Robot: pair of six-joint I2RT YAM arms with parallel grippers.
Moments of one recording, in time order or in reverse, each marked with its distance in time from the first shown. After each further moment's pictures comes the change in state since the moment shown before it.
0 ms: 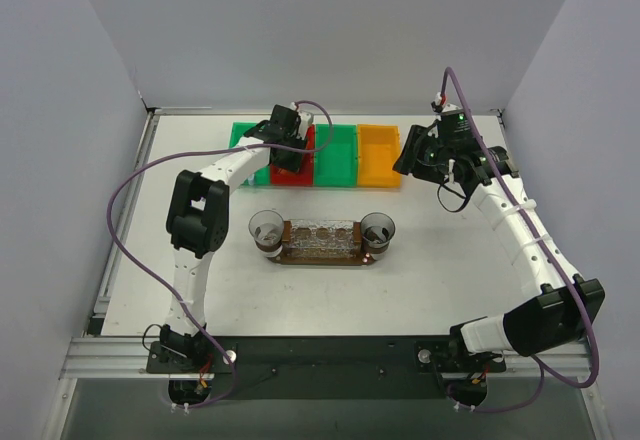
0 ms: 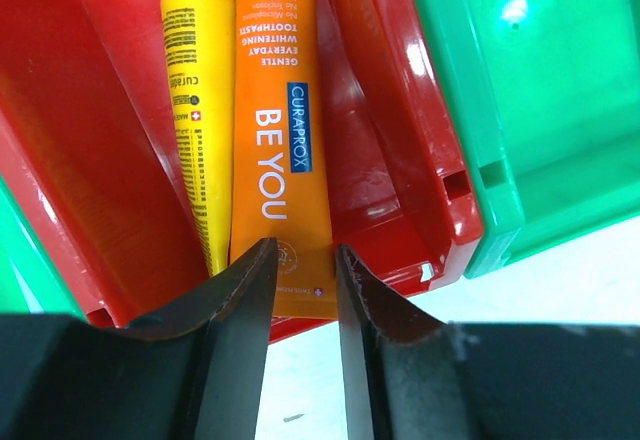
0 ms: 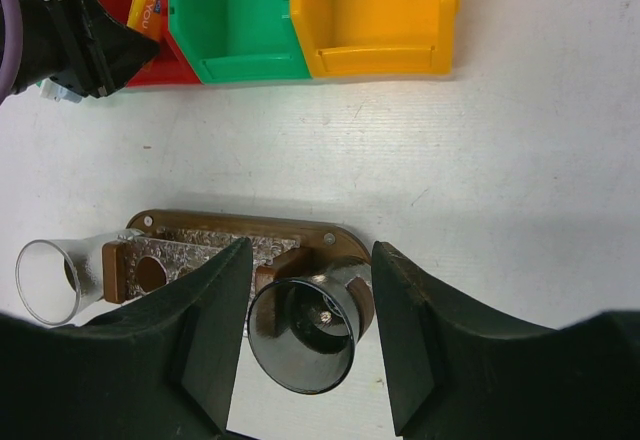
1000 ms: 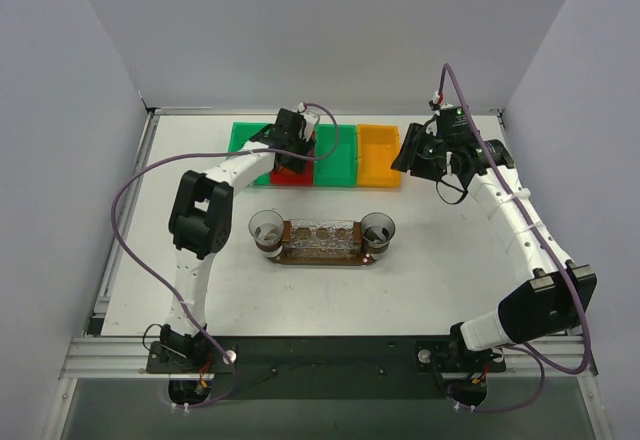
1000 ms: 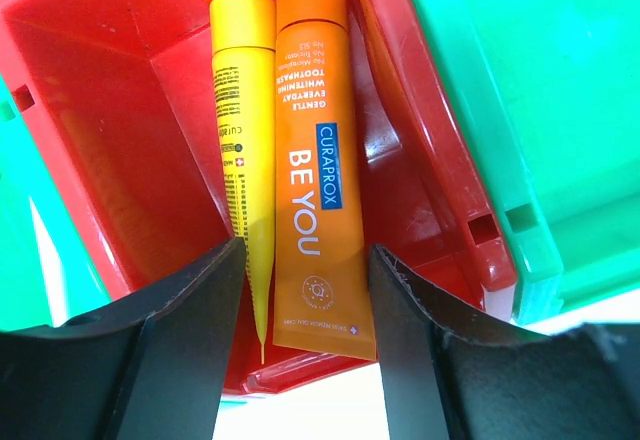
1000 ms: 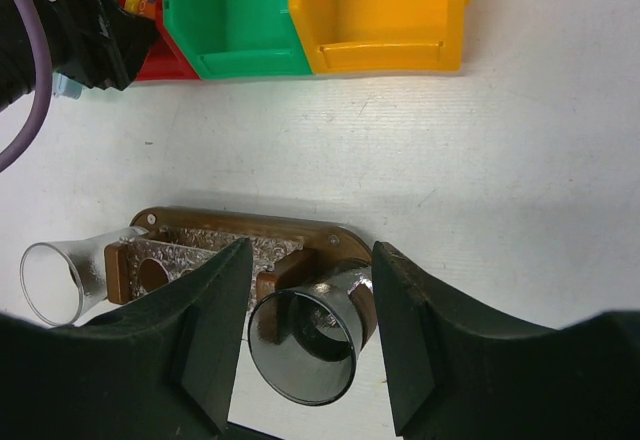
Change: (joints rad) left arm -0.027 0.000 -0.042 0.128 -0.138 0.129; right arm -0.027 0.060 0.026 -0.004 -0.055 -0.001
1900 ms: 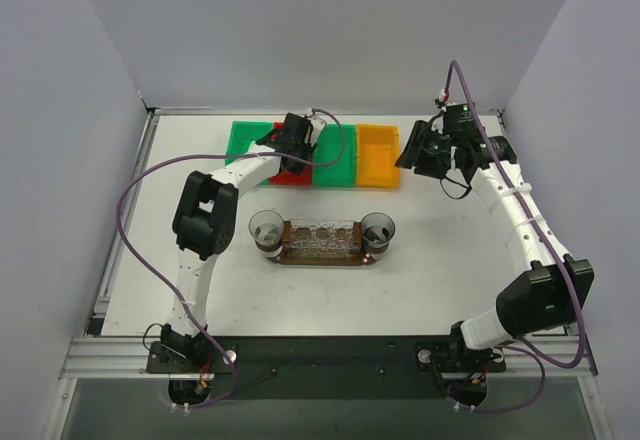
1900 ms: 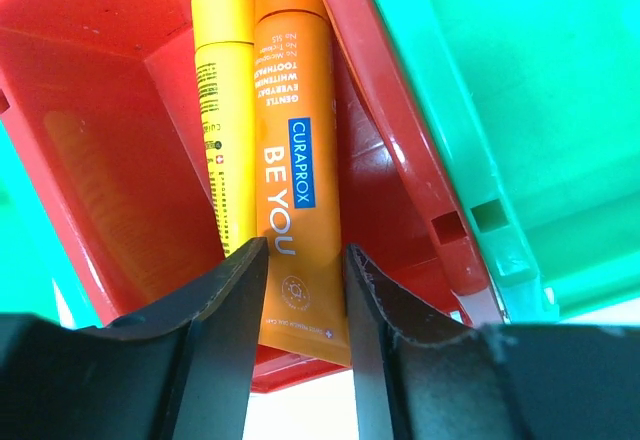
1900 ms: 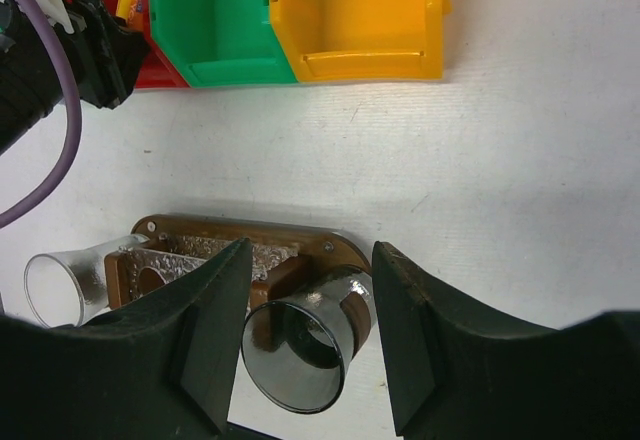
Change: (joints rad) left arm -0.031 0.010 -0.014 0.016 -0.065 0.068; right arm -0.051 0.036 0.018 -0.002 -0.044 -0.007
